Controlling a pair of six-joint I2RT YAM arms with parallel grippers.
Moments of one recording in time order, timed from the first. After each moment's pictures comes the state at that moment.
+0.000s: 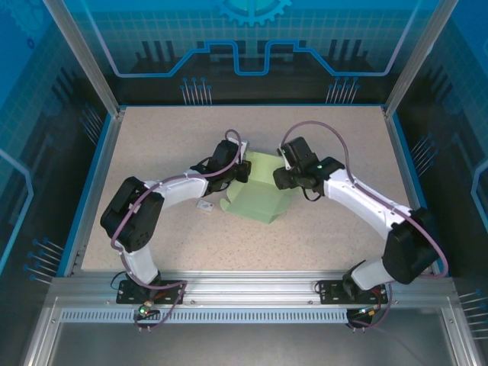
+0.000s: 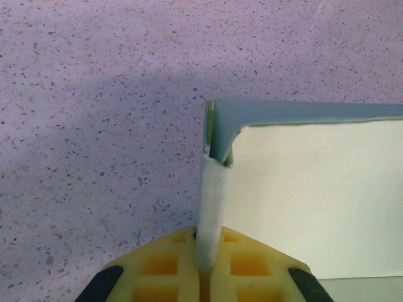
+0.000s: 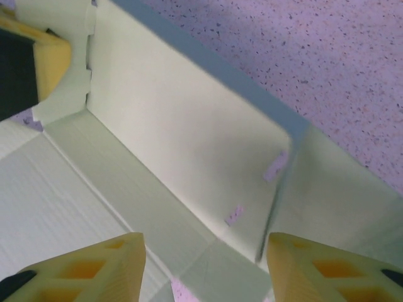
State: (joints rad) left arm -0.55 1.79 1.09 0.03 0.02 -0.33; right arm 0.57 1.43 1.13 -0.67 0.16 0.21
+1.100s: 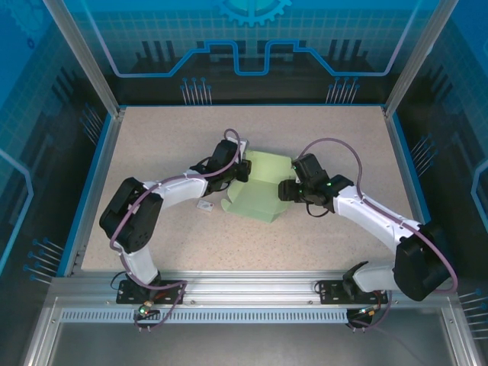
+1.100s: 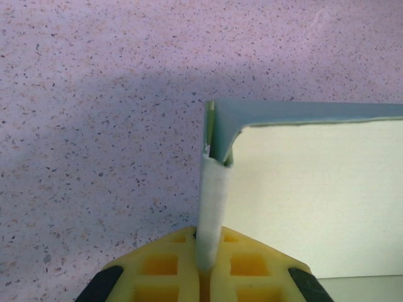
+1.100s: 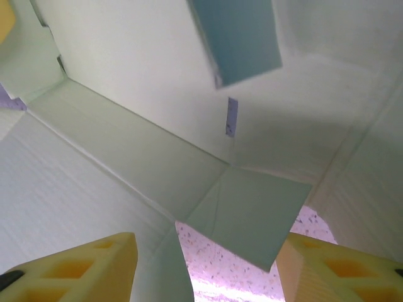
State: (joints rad) left arm -0.55 1.77 1.09 0.03 0.02 -0.35; right arm 0.54 1.33 0.91 -0.55 0.05 0.51
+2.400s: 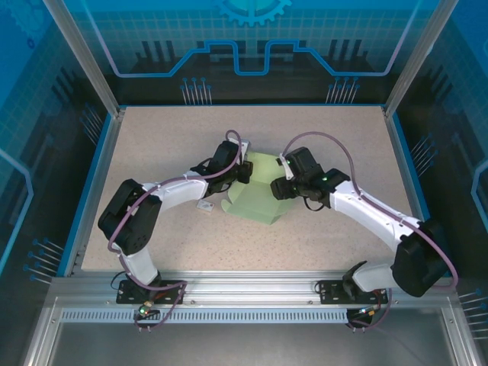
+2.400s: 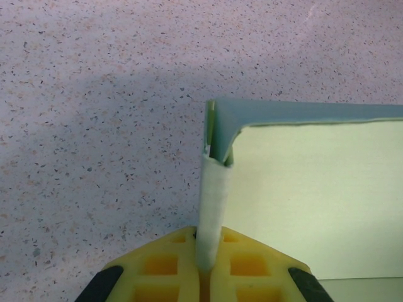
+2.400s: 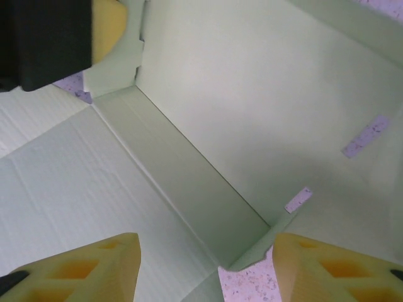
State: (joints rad) left arm -0.57 1.76 1.08 0.02 0.02 -0.35; right arm 0.59 1.35 1.02 -0.60 0.04 0.20
